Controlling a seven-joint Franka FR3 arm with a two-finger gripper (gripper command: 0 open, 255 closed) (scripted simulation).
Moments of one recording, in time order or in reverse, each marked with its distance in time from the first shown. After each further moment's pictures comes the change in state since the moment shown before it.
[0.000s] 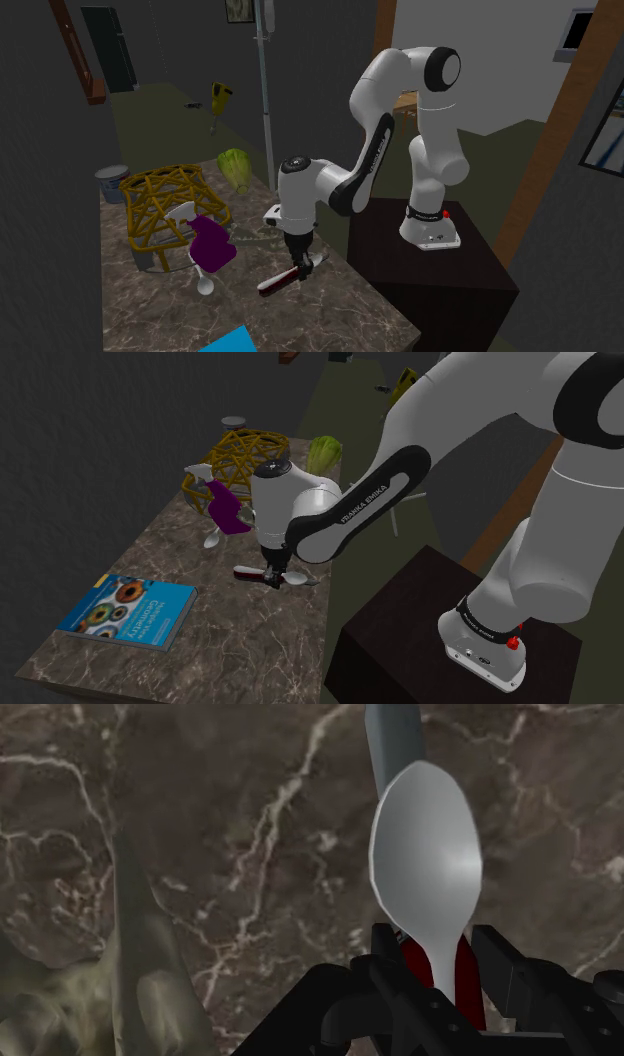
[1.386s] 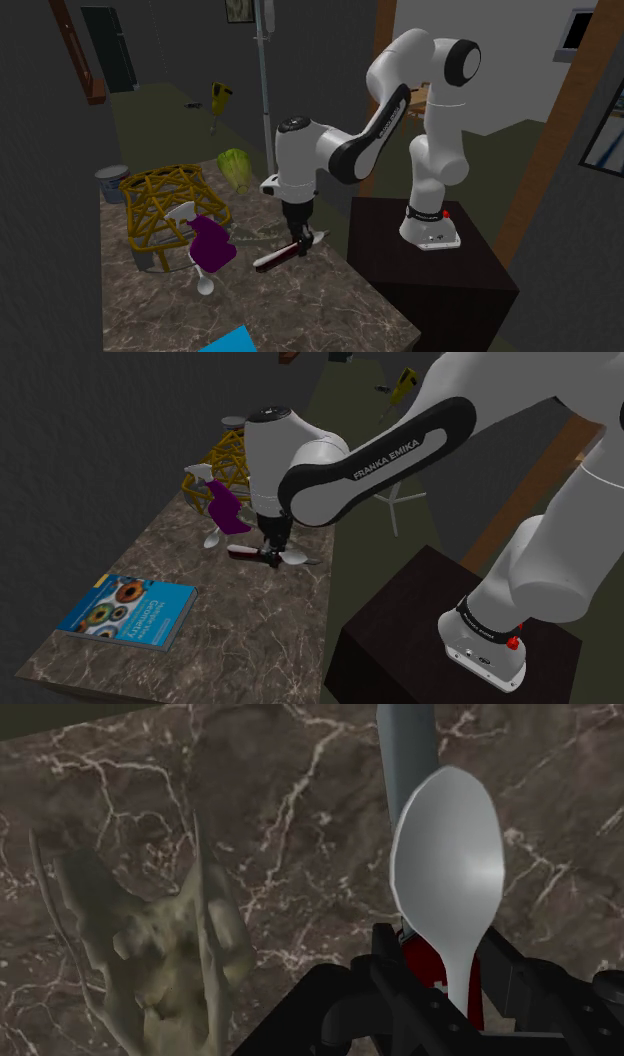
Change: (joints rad) arm -0.021 -0.162 0.026 0.073 0.105 -0.220 -0.071
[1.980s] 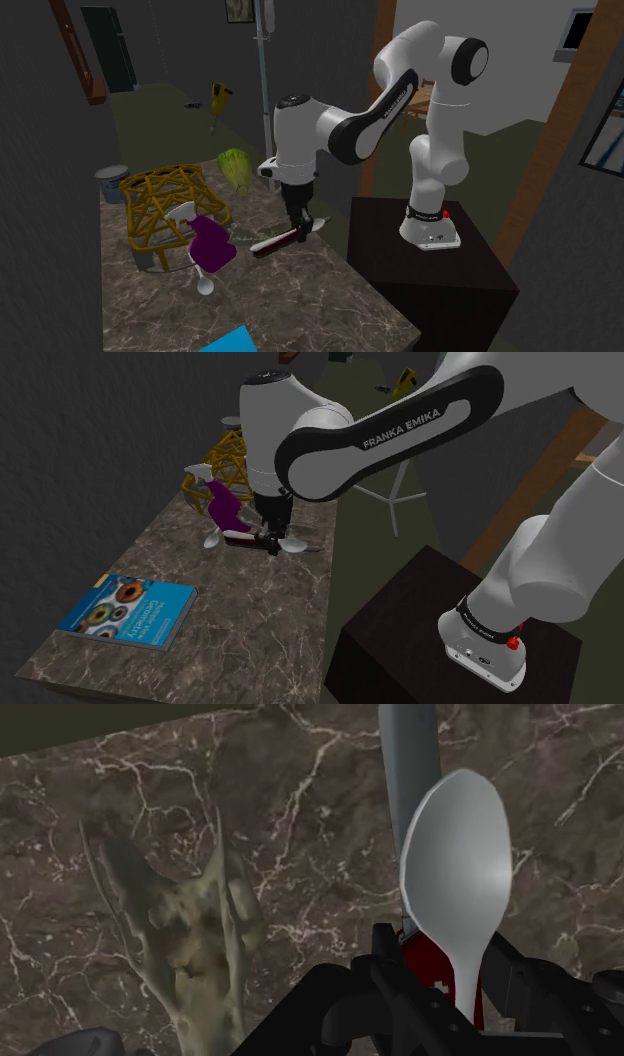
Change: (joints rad) arm -0.005 -0.060 0.000 0.064 0.032 -0.118 -0.023
